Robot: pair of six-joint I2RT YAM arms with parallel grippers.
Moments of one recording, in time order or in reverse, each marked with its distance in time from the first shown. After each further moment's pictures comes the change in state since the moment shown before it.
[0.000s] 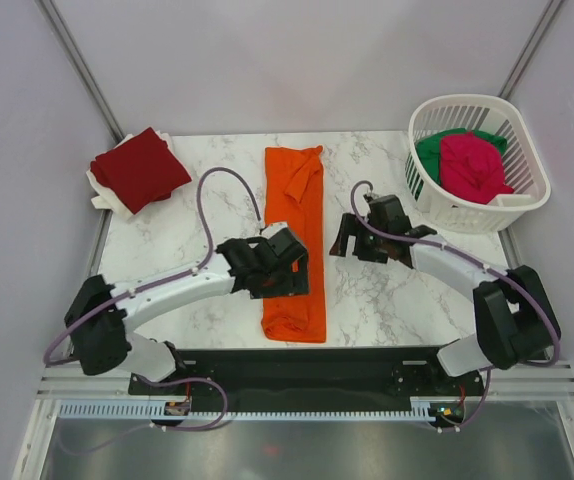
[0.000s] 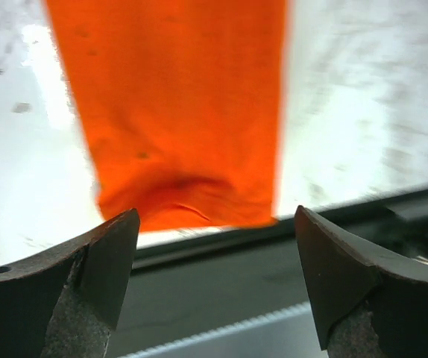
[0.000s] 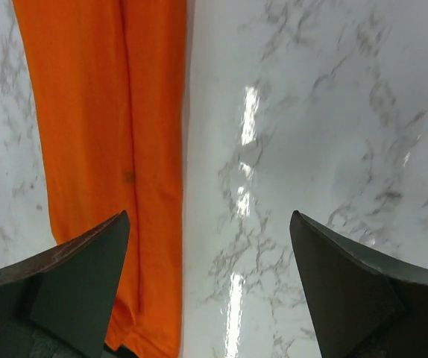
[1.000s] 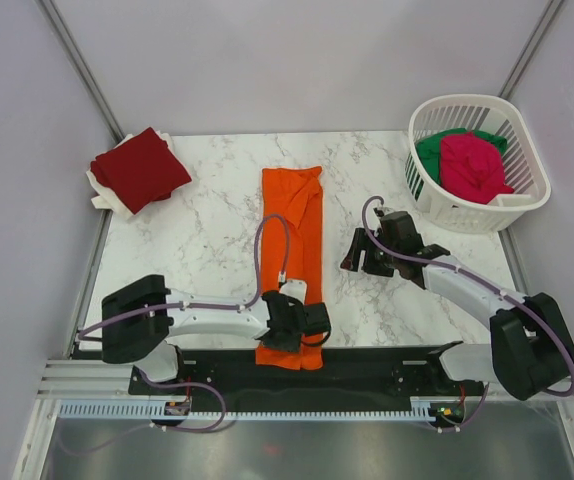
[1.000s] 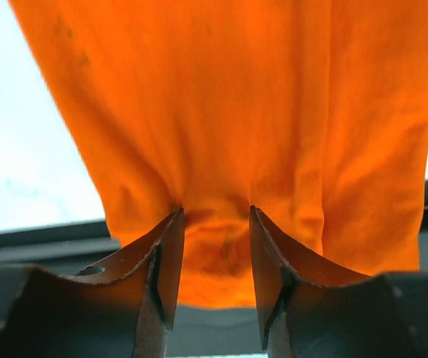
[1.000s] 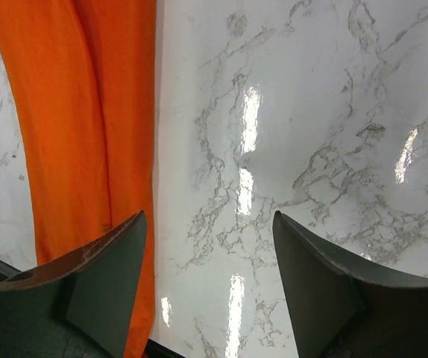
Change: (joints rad) left arm -0.325 0.204 -0.194 0.002 -0.161 -0.143; right arm 0.016 -0.212 -0.222 0.030 -0.022 0.015
